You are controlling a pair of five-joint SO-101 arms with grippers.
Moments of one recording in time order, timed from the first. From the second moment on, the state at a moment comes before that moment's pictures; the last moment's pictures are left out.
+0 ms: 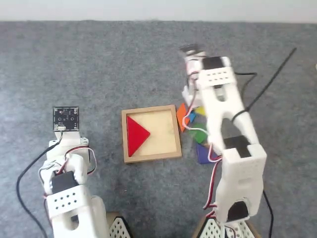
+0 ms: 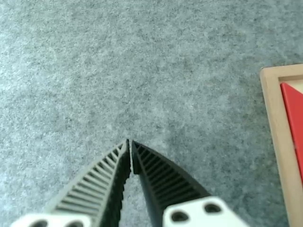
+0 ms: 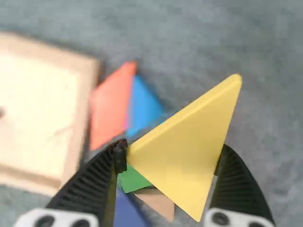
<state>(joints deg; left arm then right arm) -26.1 -69.8 85.1 44.1 -10.1 -17.5 28.2 -20.2 85.3 15.5</state>
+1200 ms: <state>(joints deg) -26.1 -69.8 85.1 44.1 -10.1 -39.1 34.3 -20.2 77.8 64.0</state>
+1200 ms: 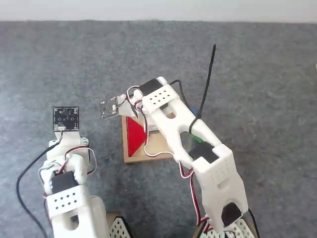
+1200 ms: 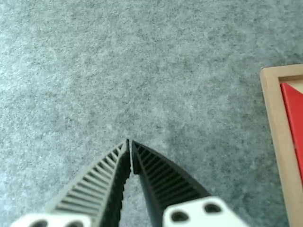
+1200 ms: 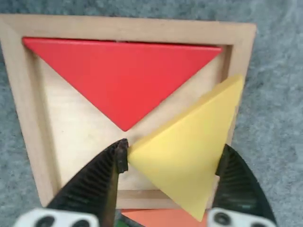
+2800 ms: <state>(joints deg) -28.3 -69.8 85.1 44.1 -10.1 -35.8 32.0 -20.2 65.7 10.5</state>
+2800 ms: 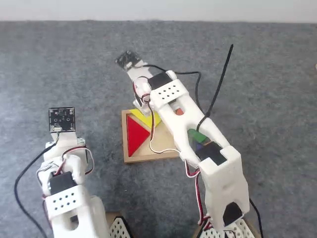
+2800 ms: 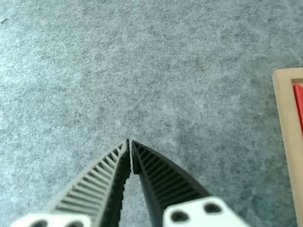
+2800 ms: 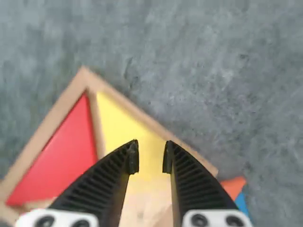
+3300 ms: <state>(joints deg) -28.3 -69.8 85.1 44.1 -10.1 -36.0 37.5 -20.6 63.4 6.9</state>
